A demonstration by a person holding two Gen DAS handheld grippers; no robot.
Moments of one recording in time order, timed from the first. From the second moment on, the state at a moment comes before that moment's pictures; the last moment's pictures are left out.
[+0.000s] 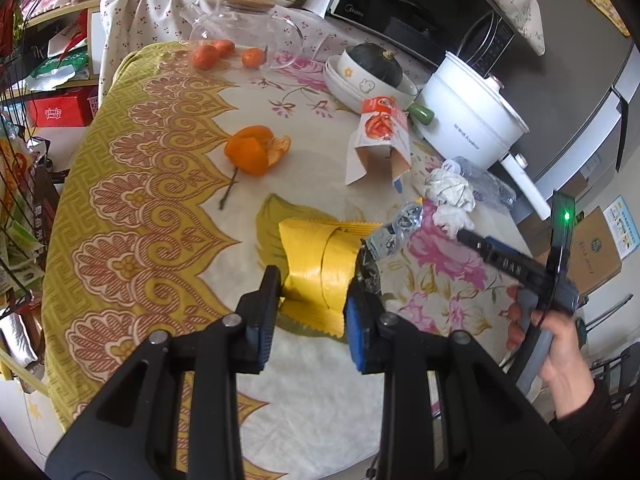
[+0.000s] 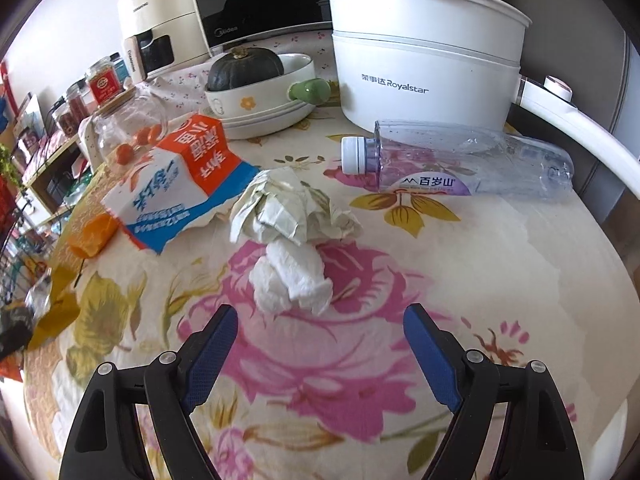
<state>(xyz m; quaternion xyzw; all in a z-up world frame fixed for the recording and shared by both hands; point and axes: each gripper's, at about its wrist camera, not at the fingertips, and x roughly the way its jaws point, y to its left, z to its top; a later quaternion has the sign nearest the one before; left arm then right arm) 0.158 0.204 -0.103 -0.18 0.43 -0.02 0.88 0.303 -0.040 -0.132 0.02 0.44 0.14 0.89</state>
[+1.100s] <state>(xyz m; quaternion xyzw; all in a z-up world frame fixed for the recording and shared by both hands) 0.150 0.146 -0.092 -0.18 0.44 -0.07 0.88 0.239 -0.086 -0.086 -0.01 0.41 0.18 0.90</state>
